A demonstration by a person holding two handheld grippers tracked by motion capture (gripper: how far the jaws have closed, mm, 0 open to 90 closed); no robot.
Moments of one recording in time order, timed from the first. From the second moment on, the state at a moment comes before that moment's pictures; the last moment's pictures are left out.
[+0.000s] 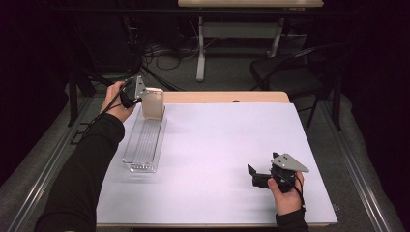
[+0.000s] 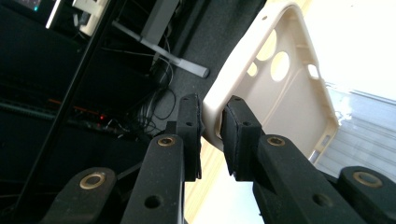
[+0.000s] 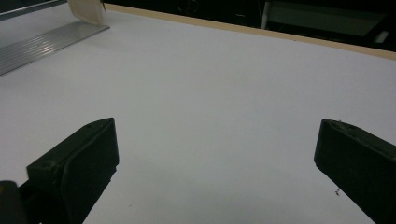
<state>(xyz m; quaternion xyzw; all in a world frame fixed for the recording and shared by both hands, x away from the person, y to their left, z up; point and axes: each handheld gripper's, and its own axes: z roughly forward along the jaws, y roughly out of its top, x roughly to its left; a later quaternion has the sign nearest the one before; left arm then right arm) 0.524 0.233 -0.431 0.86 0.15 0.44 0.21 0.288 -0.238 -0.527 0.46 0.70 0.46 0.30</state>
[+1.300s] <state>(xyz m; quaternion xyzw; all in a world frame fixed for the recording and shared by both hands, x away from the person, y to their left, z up) 0.540 0.245 -0.434 0.85 0.20 0.44 0.20 0.288 -0.233 -0.533 0.45 0.71 0.45 0.29</state>
